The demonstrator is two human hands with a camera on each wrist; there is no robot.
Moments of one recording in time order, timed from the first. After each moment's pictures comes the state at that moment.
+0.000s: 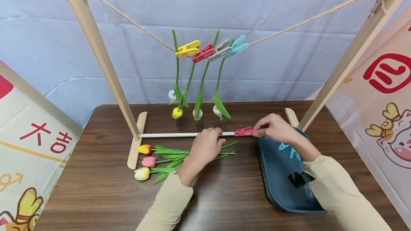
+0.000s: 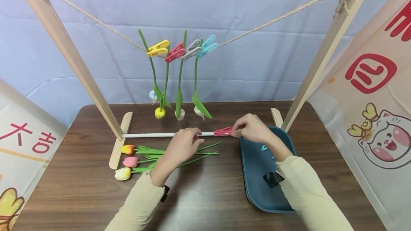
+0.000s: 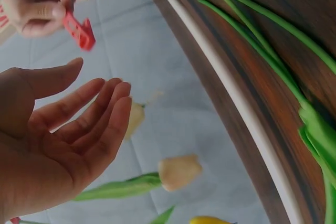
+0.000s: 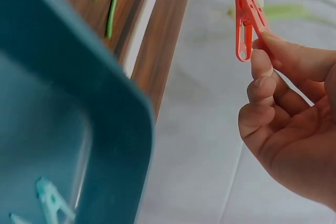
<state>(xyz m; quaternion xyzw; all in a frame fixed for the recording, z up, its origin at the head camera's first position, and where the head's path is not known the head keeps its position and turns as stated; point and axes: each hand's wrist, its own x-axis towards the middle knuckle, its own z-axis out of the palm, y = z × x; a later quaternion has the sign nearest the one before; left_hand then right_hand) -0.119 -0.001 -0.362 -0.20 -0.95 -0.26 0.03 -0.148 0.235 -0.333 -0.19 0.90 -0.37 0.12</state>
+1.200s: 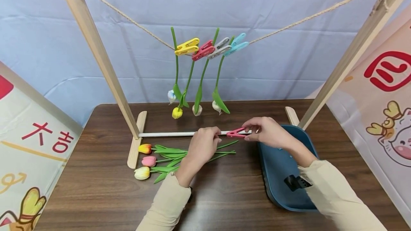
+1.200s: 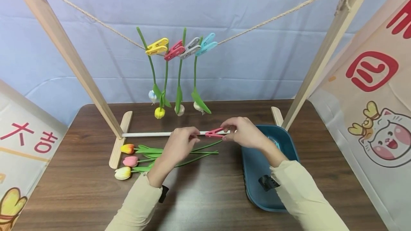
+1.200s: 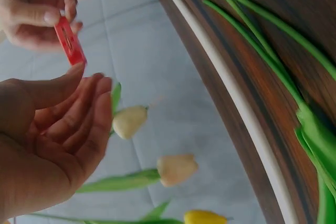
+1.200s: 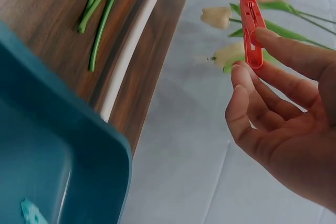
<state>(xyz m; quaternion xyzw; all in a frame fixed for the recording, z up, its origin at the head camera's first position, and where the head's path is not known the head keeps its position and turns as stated) -0.119 -0.010 -0.365 -0.21 -0.93 -0.30 0.07 -0.136 0.210 -0.330 -0.23 0.92 -0.31 0.09</state>
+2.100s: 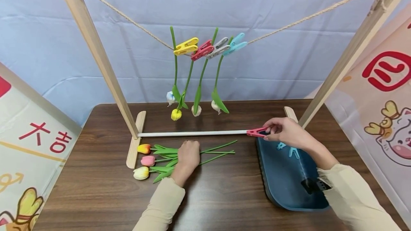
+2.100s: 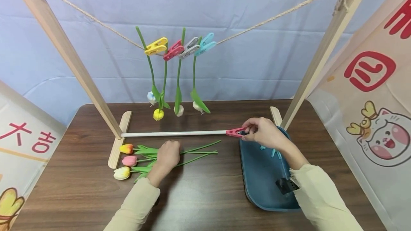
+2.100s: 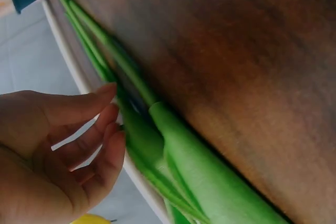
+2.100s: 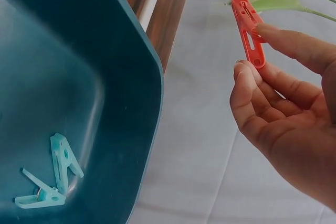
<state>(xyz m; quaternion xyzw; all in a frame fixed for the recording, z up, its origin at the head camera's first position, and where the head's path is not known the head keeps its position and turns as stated) -0.125 -0.034 -0.444 -0.09 -0.99 -0.13 0.04 -0.128 0.259 -0.332 -0.18 0.92 -0.33 0.07</state>
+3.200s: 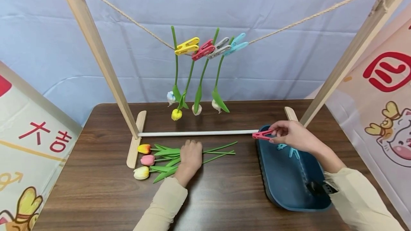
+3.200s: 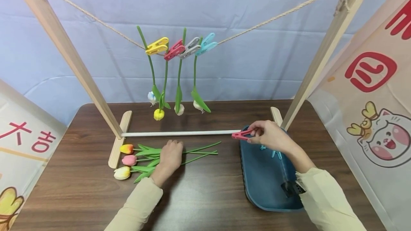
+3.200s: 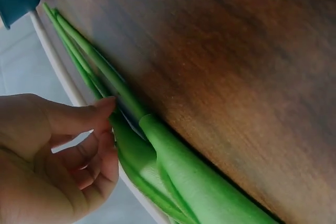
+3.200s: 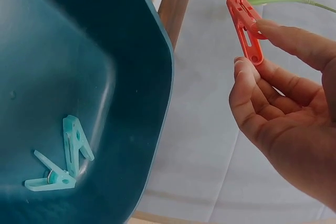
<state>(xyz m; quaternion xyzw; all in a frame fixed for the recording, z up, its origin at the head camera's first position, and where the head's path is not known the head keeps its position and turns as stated) -0.122 -0.029 -0.452 -0.13 -0.99 -0.06 0.02 -0.123 0.272 -0.335 -0.17 0.92 -0.34 0.10</state>
